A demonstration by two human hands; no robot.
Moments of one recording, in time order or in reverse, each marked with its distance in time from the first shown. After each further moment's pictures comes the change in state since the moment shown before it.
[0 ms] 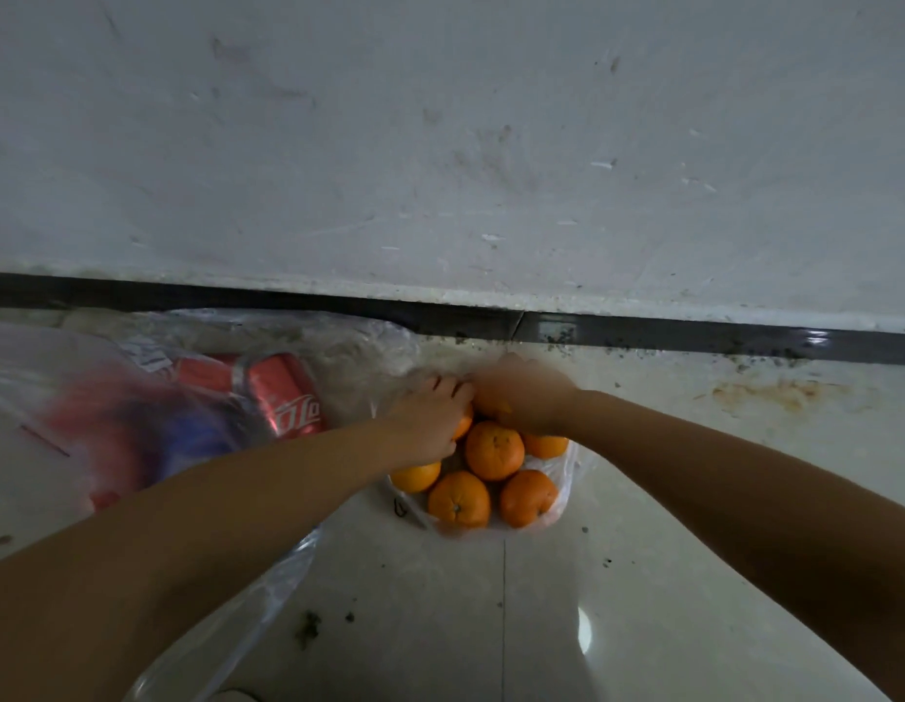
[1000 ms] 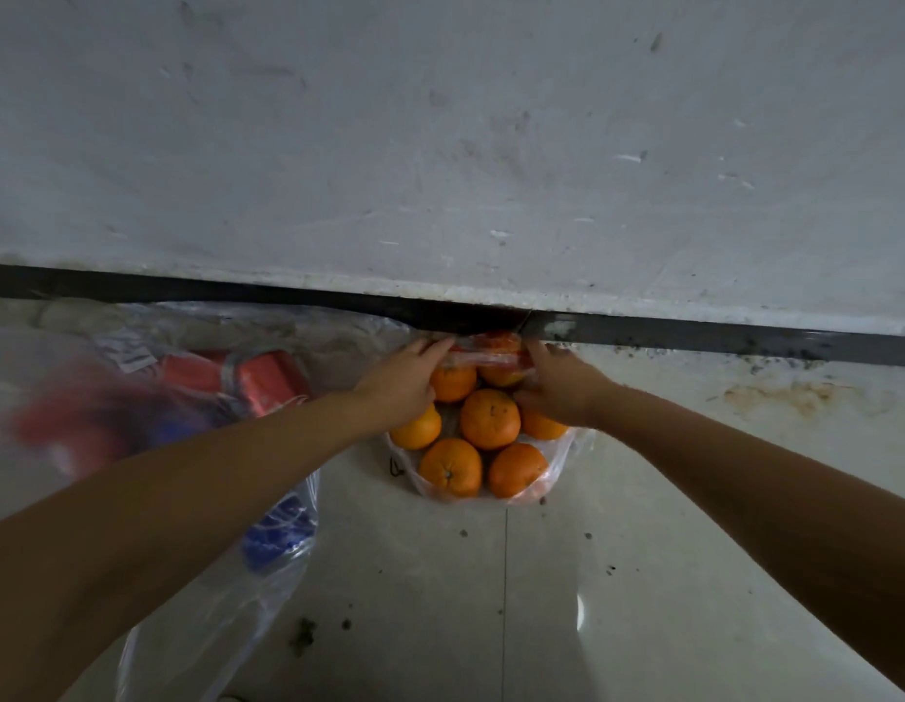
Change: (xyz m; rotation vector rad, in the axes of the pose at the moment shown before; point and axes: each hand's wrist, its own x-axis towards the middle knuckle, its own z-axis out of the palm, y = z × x) left_hand 0.016 -0.041 -0.014 -0.341 0.103 -0.131; right_hand 0.003 0.025 -0.007 0.357 0.107 0.194
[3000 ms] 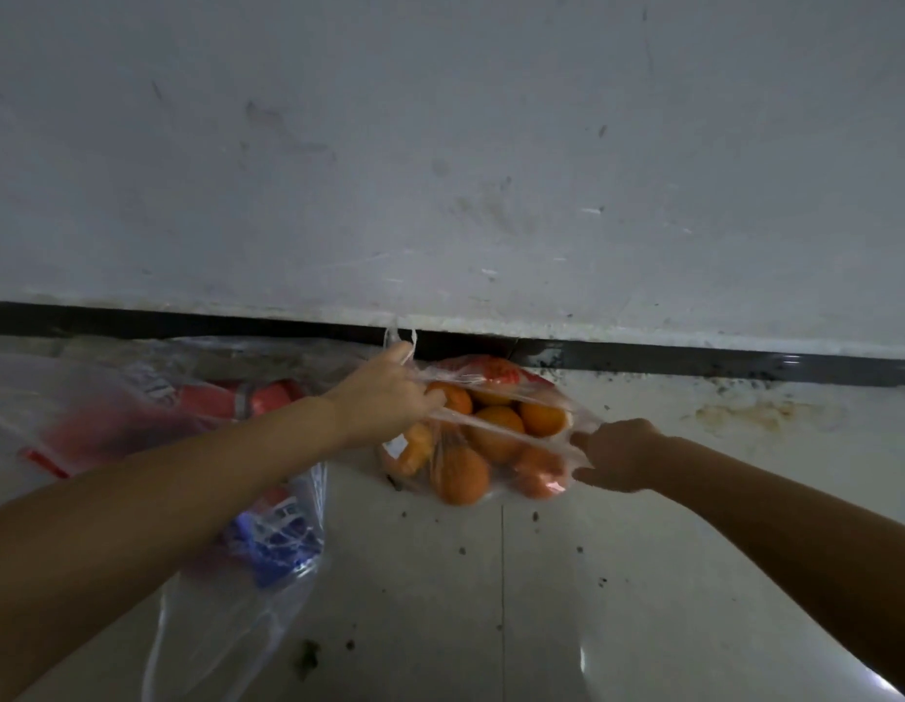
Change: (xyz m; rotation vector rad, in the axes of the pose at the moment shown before) left_hand -0.035 0.003 -0.056 0.937 0.196 0.695; right_hand -0.069 0.024 -0.014 -0.531 -0.376 0.041
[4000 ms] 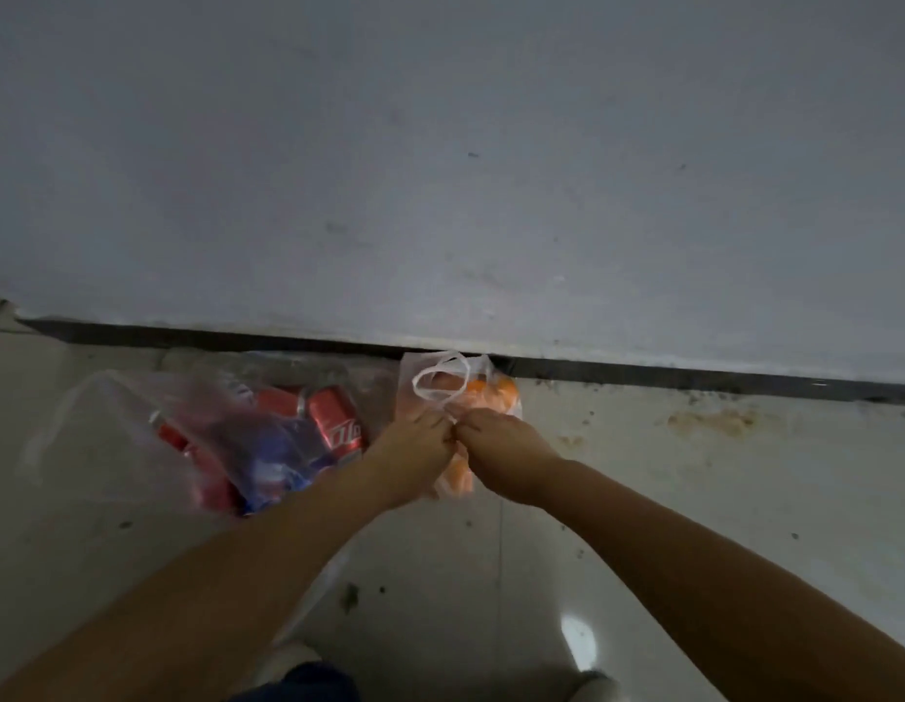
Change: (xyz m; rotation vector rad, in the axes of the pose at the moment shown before) left_hand -0.031 0.051 -0.101 -0.408 -0.275 -0.270; right_hand -0.092 -0.106 -0.075 0.145 0.451 -0.376
